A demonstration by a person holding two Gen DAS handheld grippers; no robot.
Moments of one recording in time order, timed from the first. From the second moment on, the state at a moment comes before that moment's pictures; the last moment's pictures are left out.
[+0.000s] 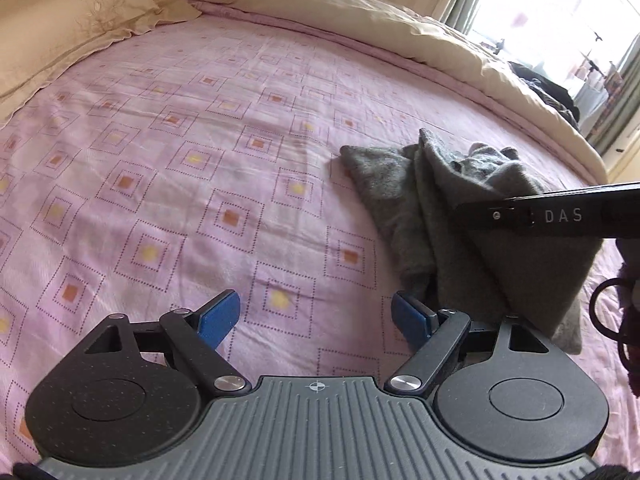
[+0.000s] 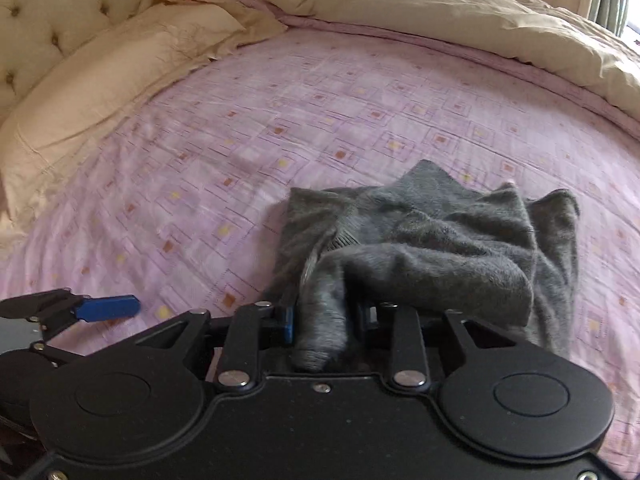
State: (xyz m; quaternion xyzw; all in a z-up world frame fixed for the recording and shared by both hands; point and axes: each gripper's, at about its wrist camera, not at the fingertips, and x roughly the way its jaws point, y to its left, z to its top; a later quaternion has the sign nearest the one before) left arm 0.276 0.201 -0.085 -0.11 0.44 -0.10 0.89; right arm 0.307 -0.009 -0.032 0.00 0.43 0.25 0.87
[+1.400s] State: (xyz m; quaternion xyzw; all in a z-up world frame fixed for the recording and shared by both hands) left arm 0.284 0.138 -0.087 0.02 0.43 -0.12 0.90; right arm 0.204 -0.161 -0.052 0.03 0.33 0.23 0.92
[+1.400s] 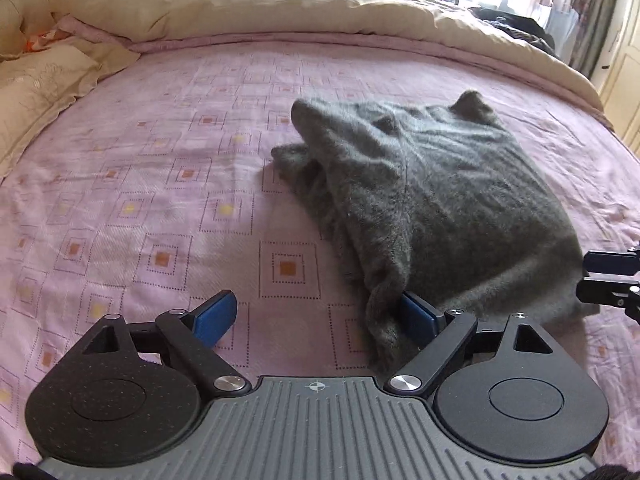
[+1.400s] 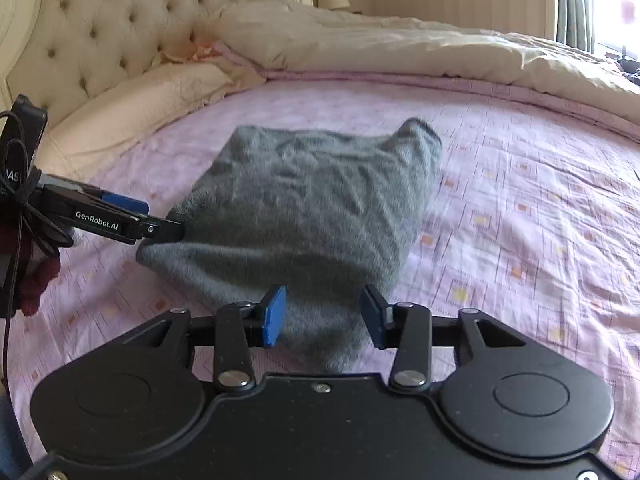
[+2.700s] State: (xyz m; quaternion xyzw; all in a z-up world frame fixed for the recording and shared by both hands) left arm 0.357 0.165 -0.062 -0.13 0.42 -0.14 0.89; right arm 0.300 -0.215 -0.056 0.18 0.34 0.17 0.91
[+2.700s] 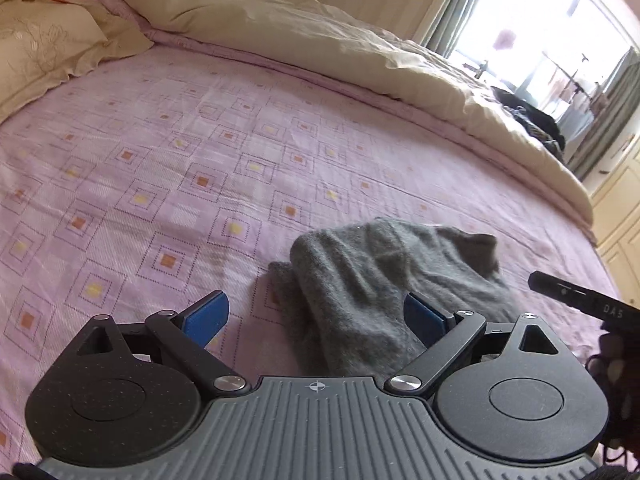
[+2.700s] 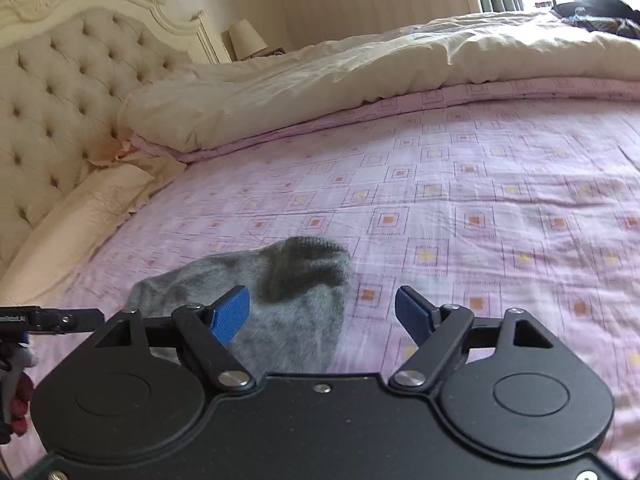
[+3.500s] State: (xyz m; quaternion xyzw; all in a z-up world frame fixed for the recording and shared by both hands) left arm 0.362 0.137 -0.113 -0.25 0.47 -0.20 0.82; right arm 0.293 -0.200 -0.121 0.38 0.38 0.26 0.80
